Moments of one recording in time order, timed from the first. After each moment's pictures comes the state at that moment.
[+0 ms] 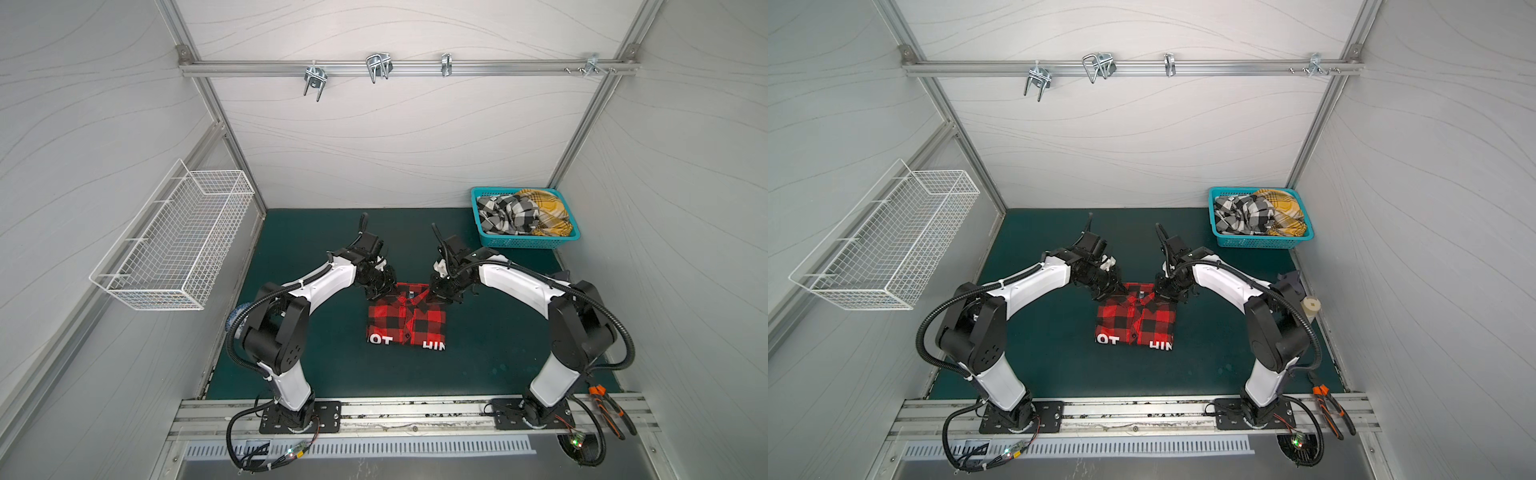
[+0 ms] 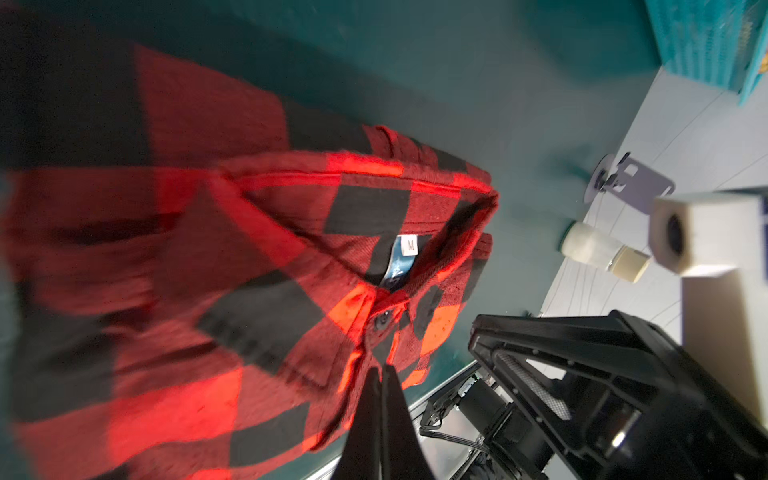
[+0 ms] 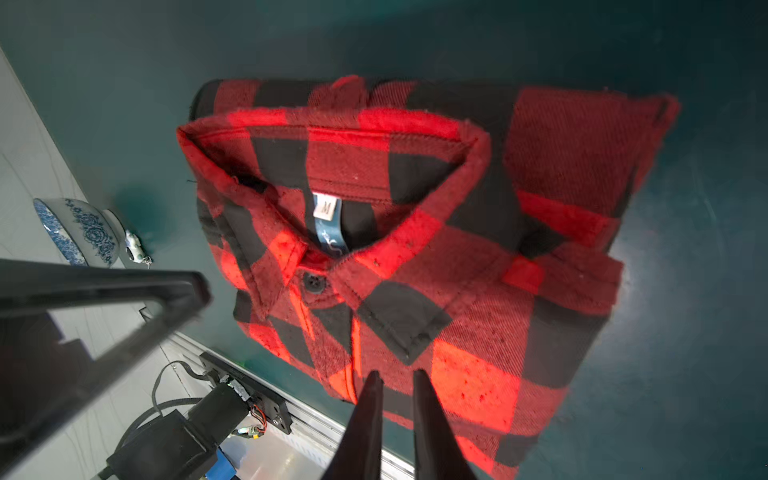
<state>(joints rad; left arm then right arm) -0.46 1.75 1.21 -0.65 0.55 -0.82 0.61 1.73 1.24 -0.77 -0.43 0.68</state>
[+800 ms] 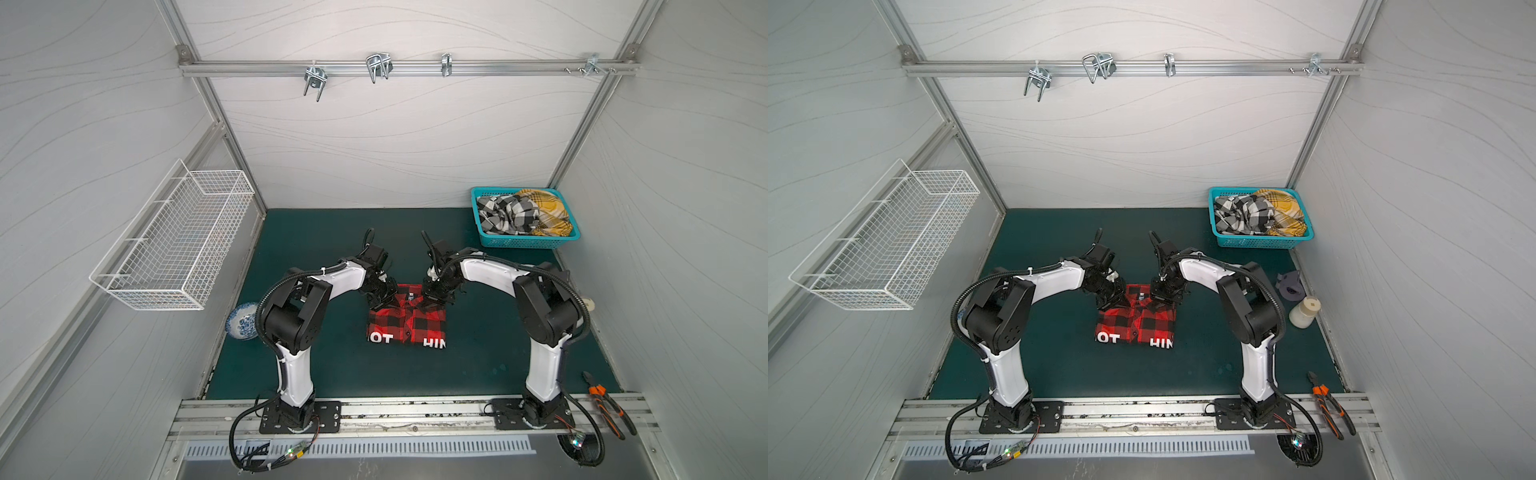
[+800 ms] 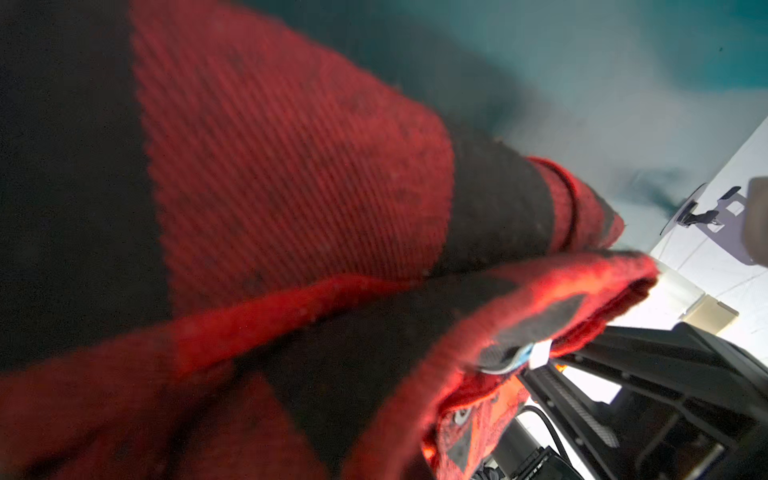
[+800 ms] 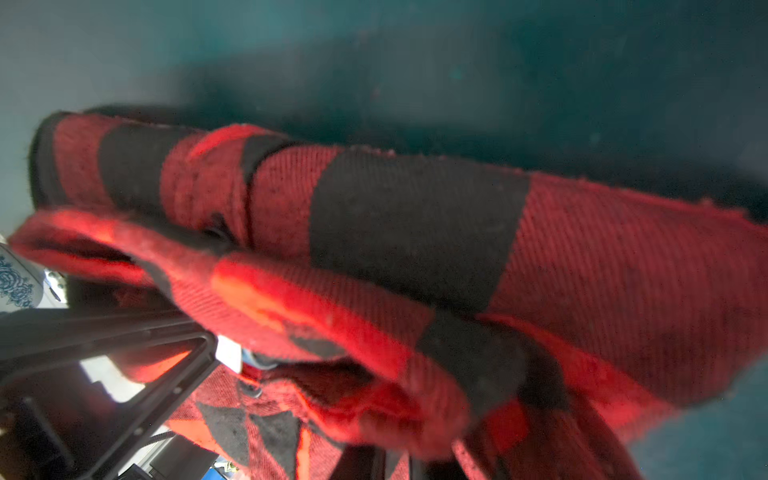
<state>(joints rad) -0.46 1.89 1.18 -0.57 0.51 -0.85 0.59 1.94 1.32 -0.75 -0.42 0.64</state>
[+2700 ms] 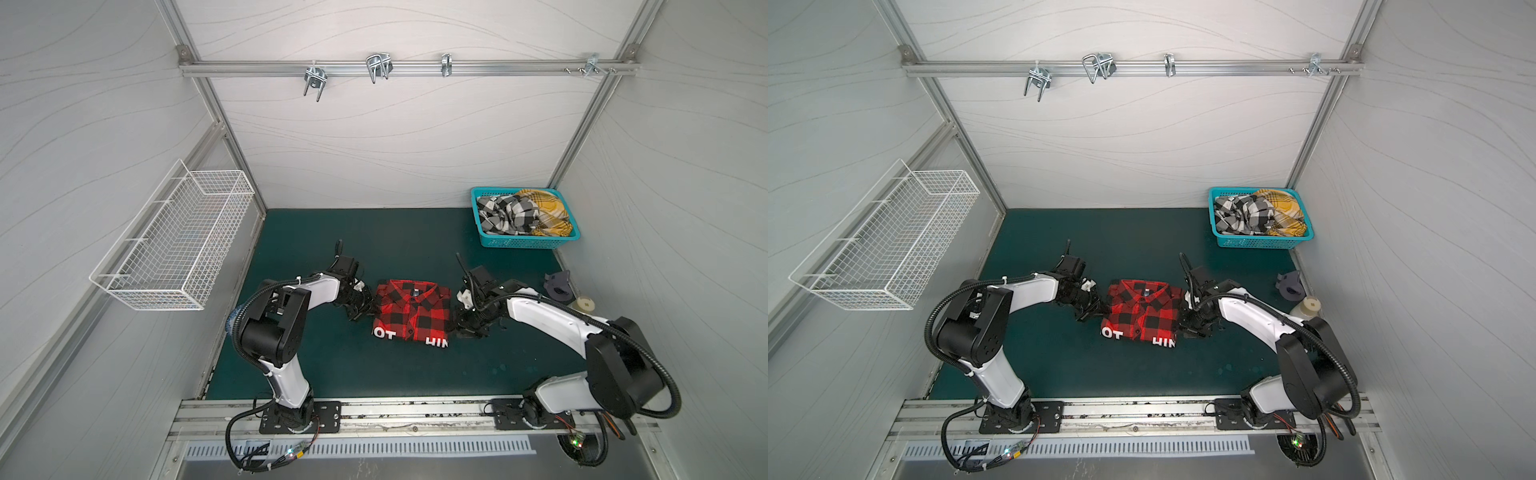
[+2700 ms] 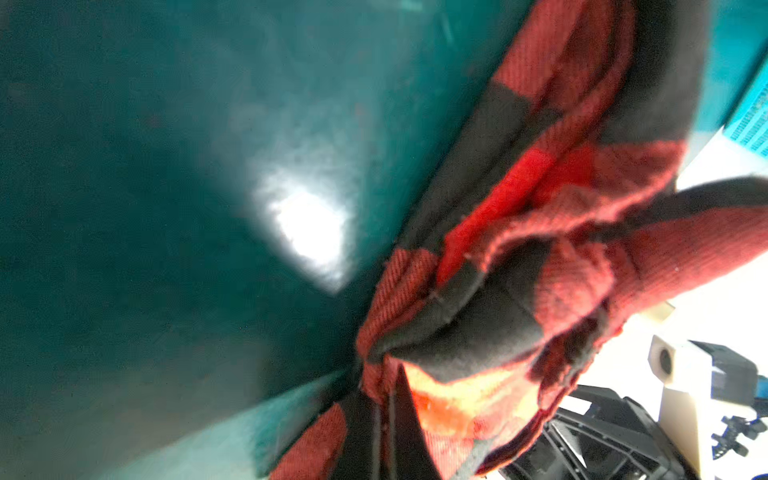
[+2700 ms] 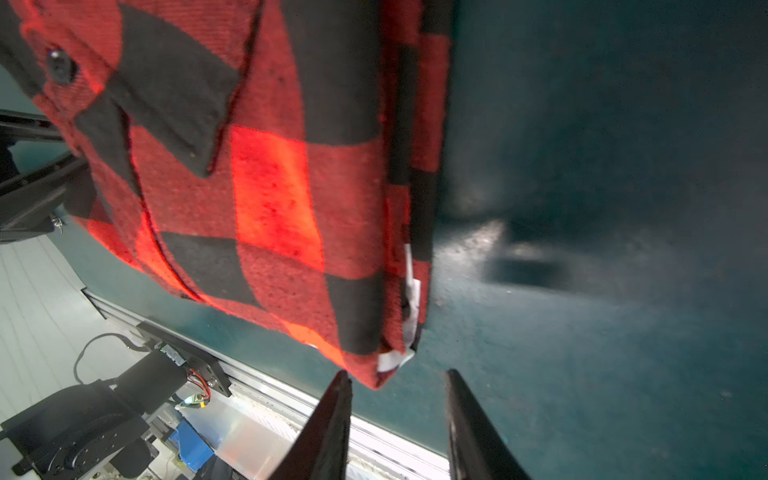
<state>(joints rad) -0.29 1.75 0.89 -0.45 0.63 -0.81 0.55 1.39 0.80 -0.74 -0.43 0.67</state>
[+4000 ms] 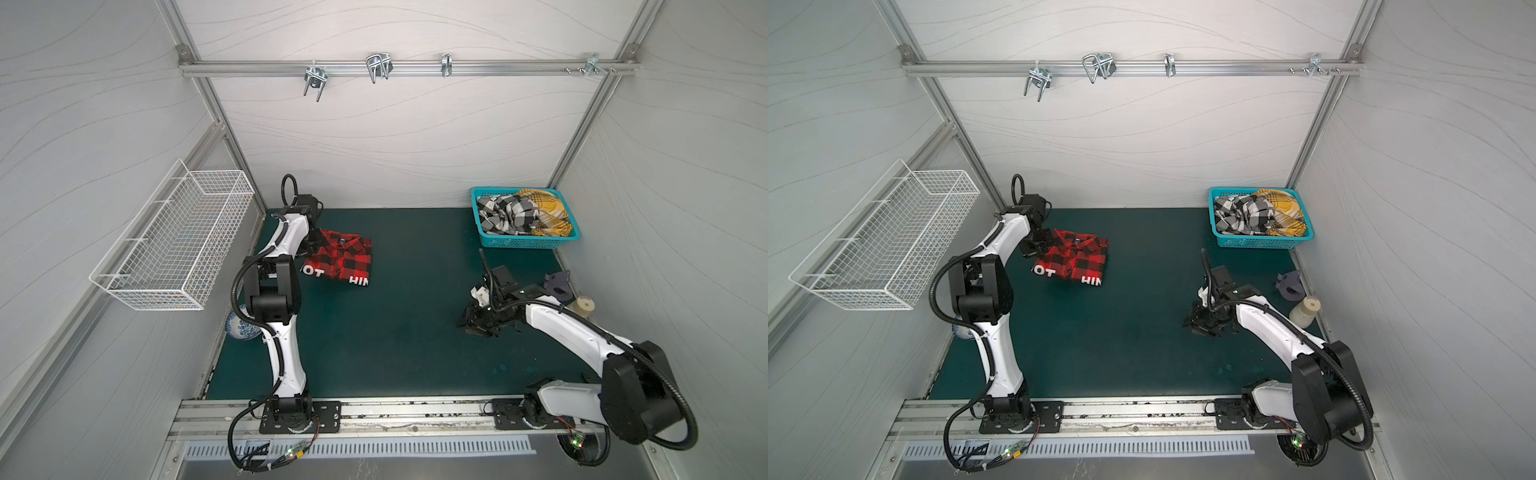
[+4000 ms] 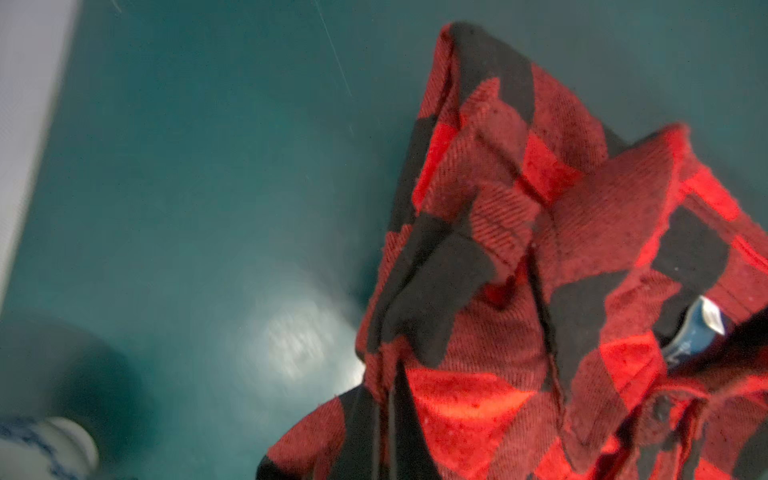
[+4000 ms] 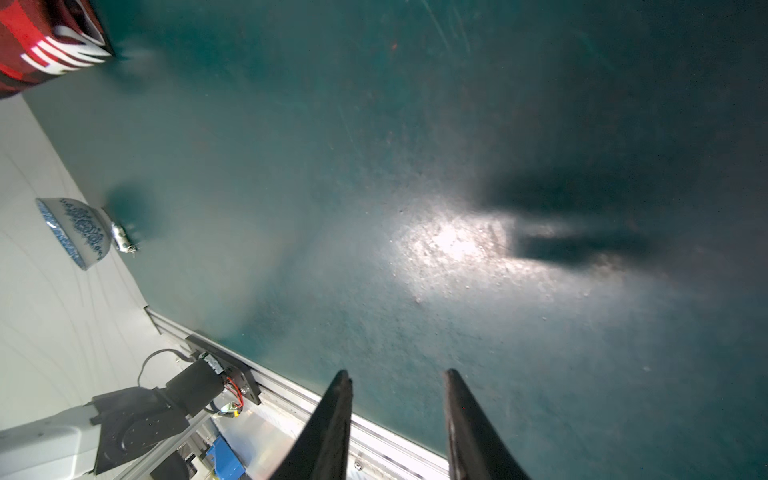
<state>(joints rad) 0.08 2.15 1.91 -1.06 -0.22 -0.43 0.42 1.28 0.73 -0.71 -0.49 0.63</state>
